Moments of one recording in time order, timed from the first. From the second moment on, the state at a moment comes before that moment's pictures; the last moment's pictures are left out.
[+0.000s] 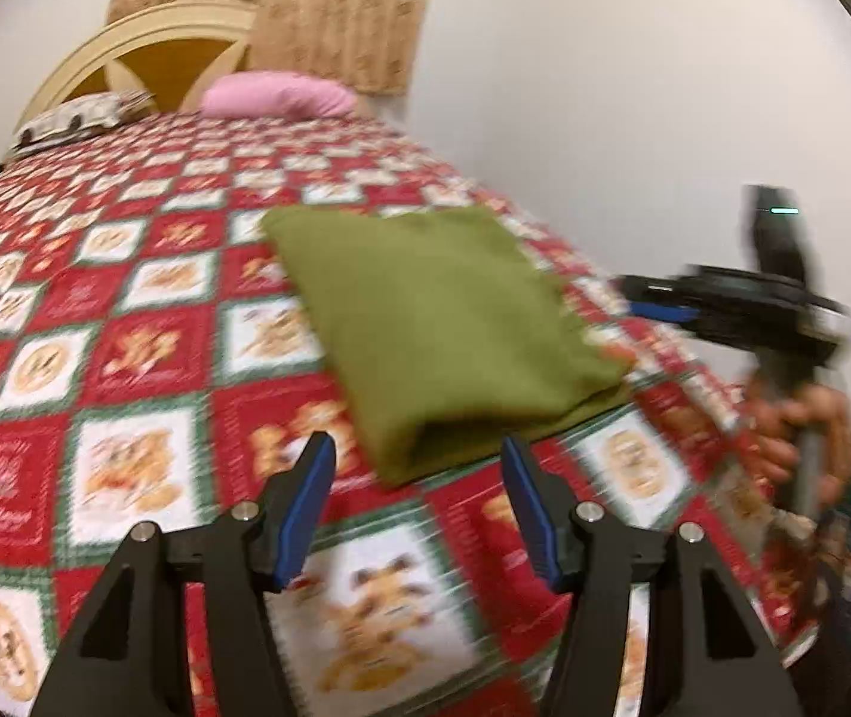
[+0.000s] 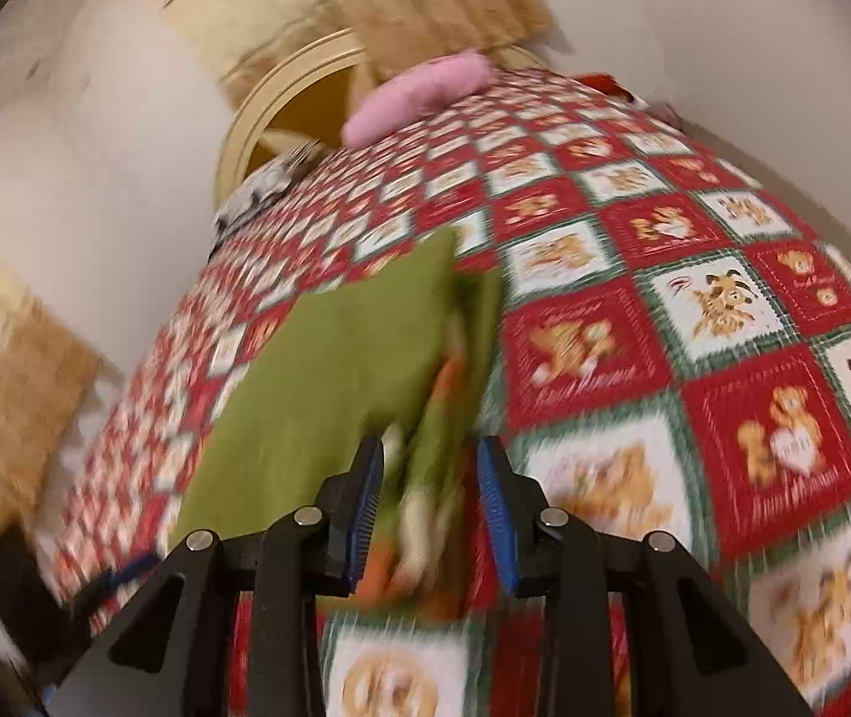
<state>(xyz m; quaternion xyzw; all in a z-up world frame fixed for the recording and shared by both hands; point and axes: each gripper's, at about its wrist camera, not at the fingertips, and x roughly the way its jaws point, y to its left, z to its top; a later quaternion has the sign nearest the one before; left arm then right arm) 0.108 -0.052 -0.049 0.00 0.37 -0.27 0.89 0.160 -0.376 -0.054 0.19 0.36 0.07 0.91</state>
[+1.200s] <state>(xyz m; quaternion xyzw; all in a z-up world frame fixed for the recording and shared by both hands) 0.141 -0.077 -0.080 0.07 0.39 -0.16 0.90 0.134 -0.359 -0.098 0.13 0.42 0.05 0.90</state>
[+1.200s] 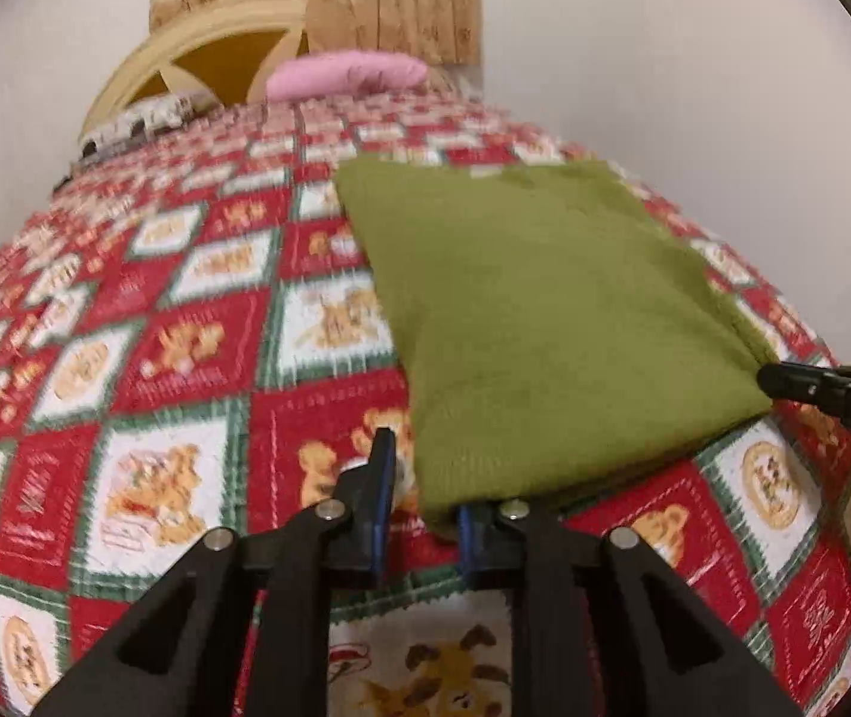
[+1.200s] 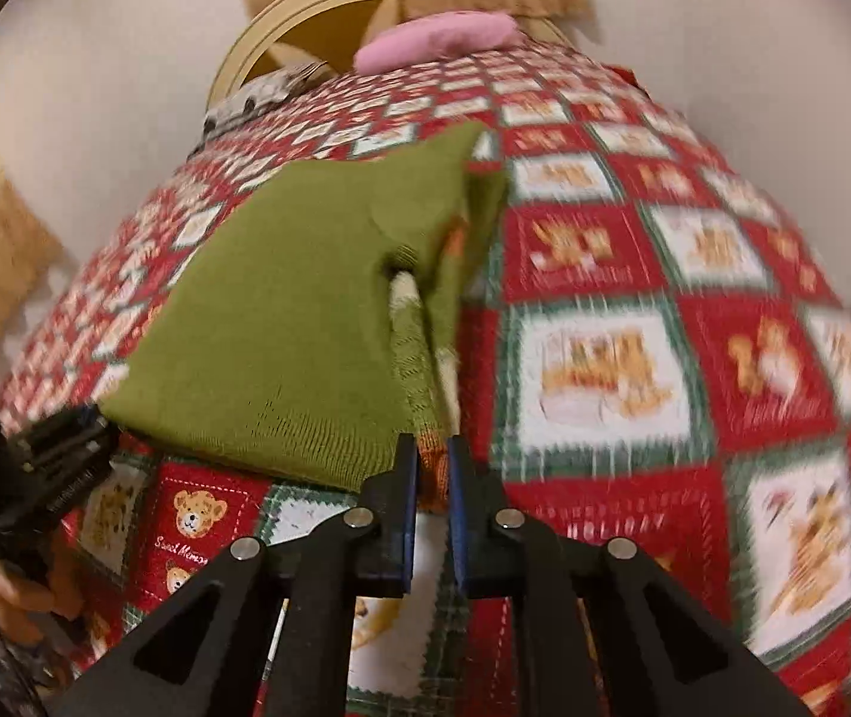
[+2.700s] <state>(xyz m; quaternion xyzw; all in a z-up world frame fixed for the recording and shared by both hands) 0.229 -0.083 -0.064 0.00 0.38 -0.11 0.92 0.212 -0.319 -0.083 0.06 0.36 0.04 0.93</state>
